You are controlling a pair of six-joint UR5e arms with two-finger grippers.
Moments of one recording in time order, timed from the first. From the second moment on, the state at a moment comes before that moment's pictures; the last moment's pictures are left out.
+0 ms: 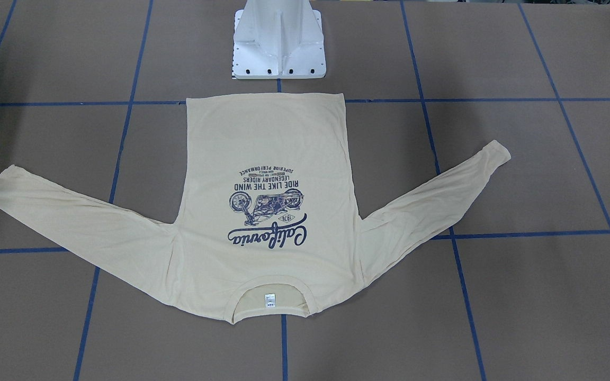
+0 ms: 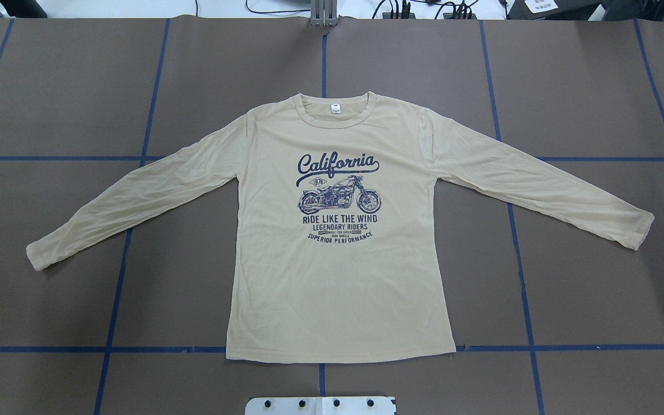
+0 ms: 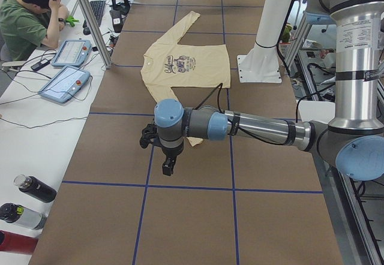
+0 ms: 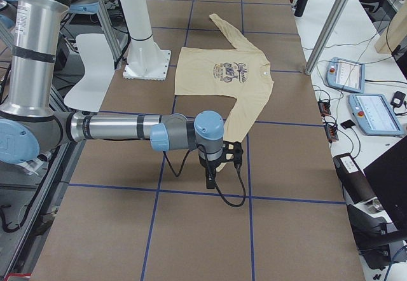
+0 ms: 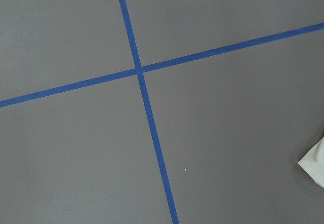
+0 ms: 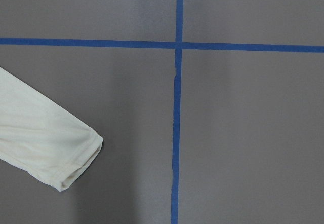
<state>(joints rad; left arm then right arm) -1.53 -1.48 -1.81 -1.52 -2.36 0.14 1.51 -1.78 1.82 -1.48 2.31 0.12</state>
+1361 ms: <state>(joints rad) -1.52 -1.57 -1.85 -1.72 -2.37 0.14 1.38 -1.73 1.82 -1.35 2.31 0.28</state>
